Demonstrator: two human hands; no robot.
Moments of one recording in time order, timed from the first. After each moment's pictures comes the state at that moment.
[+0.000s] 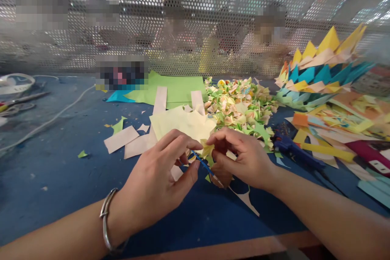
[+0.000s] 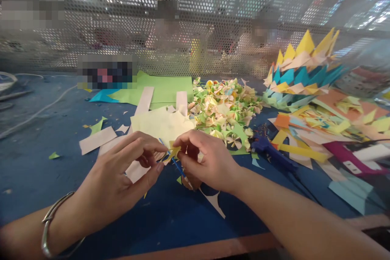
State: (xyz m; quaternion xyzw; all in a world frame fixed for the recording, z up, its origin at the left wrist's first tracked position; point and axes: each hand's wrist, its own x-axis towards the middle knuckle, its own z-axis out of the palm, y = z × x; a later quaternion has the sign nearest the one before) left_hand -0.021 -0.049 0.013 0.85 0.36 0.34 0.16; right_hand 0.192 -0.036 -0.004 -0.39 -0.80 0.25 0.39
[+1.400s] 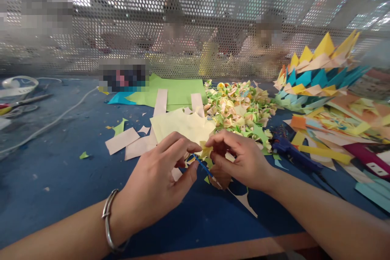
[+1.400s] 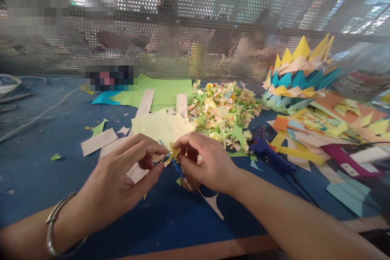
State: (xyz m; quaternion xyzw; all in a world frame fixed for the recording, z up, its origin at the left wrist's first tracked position) left_hand -0.021 -0.047 0.012 0.85 0.37 0.35 0.15; right_hand 0.191 -0.035 -0.003 -0.38 -0.81 0.21 0.39
